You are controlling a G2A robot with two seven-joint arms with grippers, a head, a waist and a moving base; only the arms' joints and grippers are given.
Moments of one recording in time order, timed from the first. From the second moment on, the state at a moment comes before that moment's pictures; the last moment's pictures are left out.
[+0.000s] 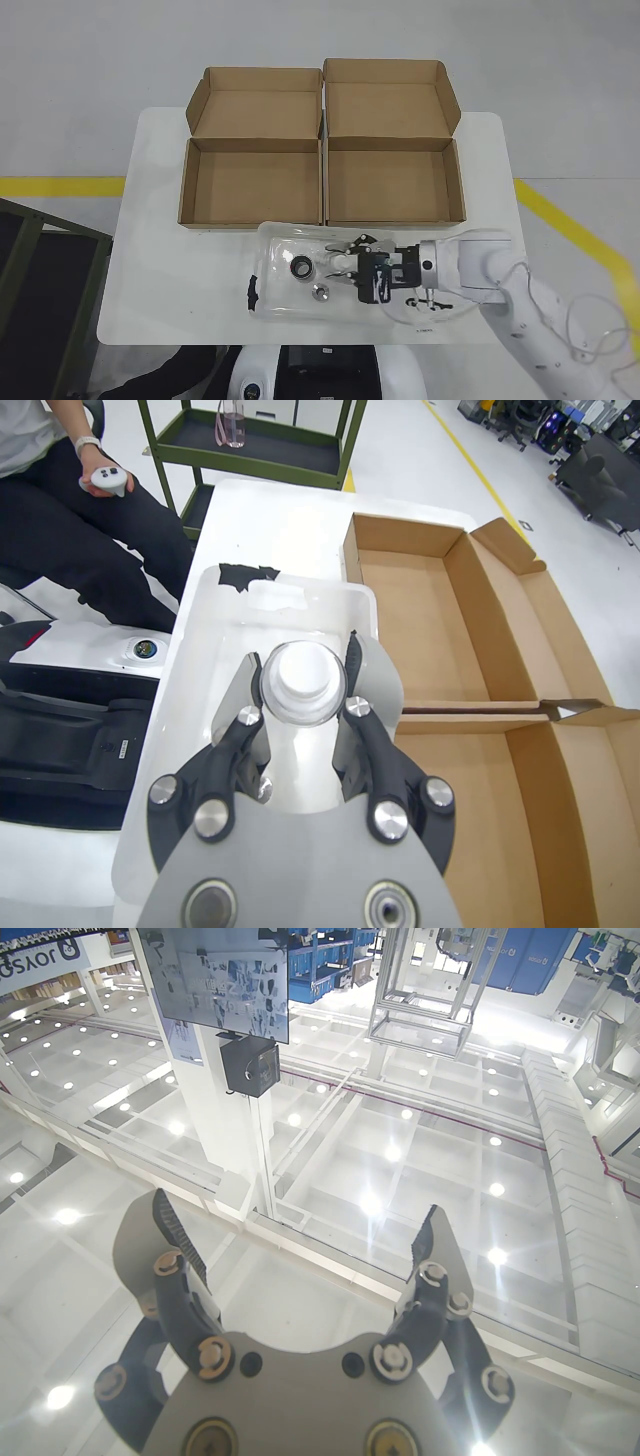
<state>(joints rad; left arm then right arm) -0.42 -0.34 -0.17 -1.17 3.07 0.50 0.07 -1.12 -1.01 1.09 -1.96 -1.16 -0.98 0.32</state>
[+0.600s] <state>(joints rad) -0.42 -0.34 -0.17 -1.17 3.07 0.50 0.07 -1.04 -1.01 1.15 -1.92 -0.94 -1.01 0.15</state>
